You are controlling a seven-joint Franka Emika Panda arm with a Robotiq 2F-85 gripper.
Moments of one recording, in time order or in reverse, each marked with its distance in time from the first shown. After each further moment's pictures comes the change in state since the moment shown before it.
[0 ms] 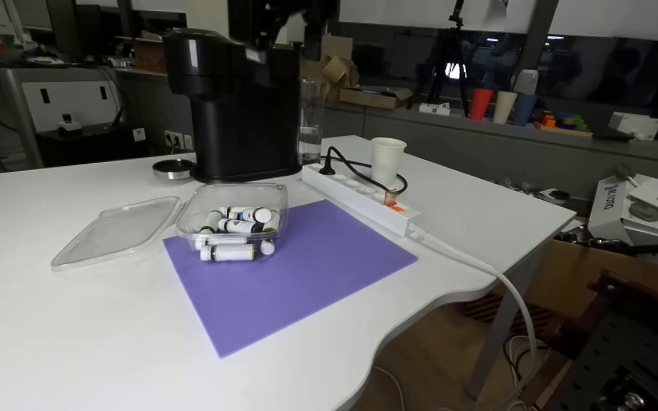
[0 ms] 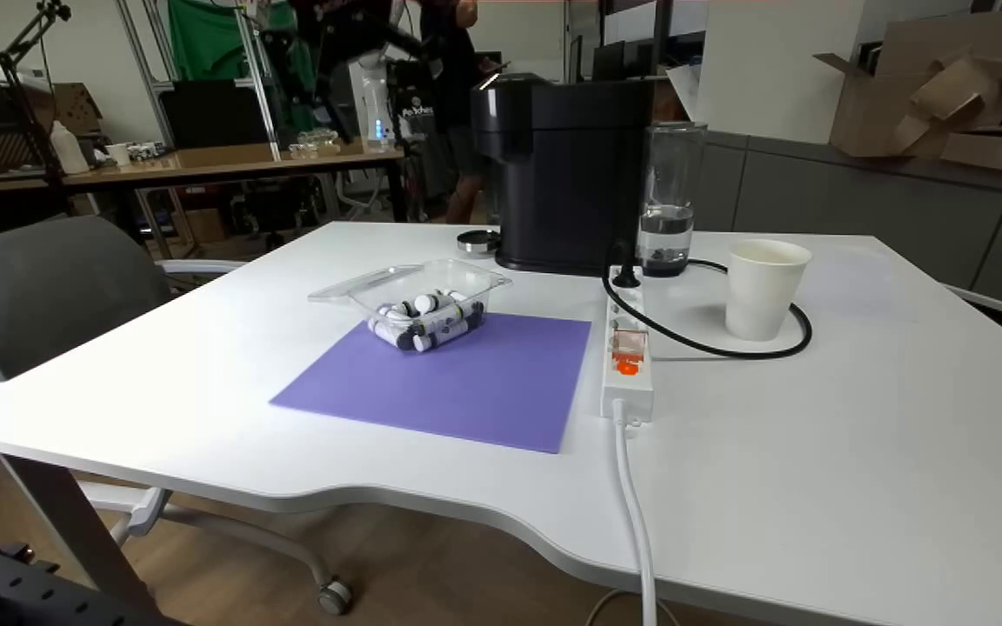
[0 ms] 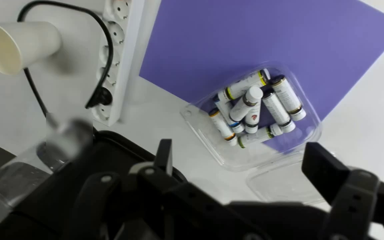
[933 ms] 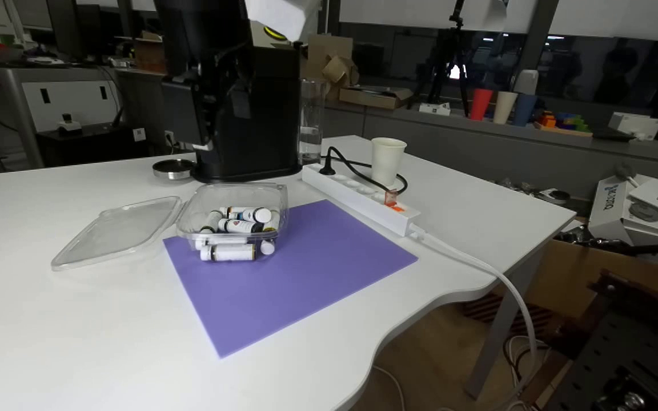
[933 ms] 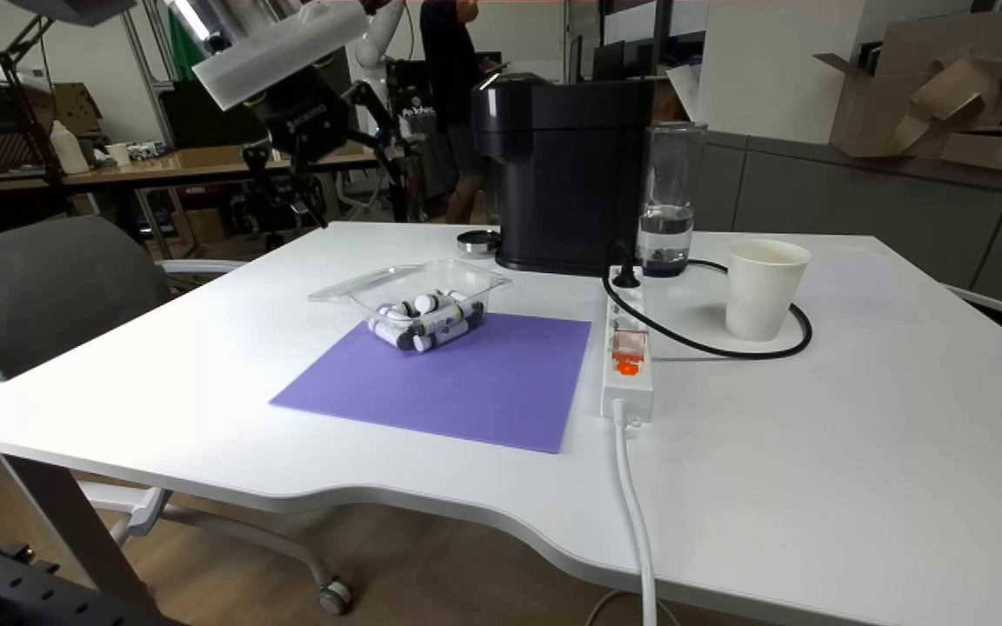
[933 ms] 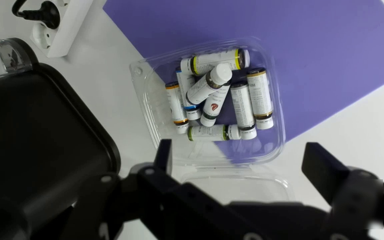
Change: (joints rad) arm 0.027 0.270 0.081 0.104 -0.453 0.089 0.178
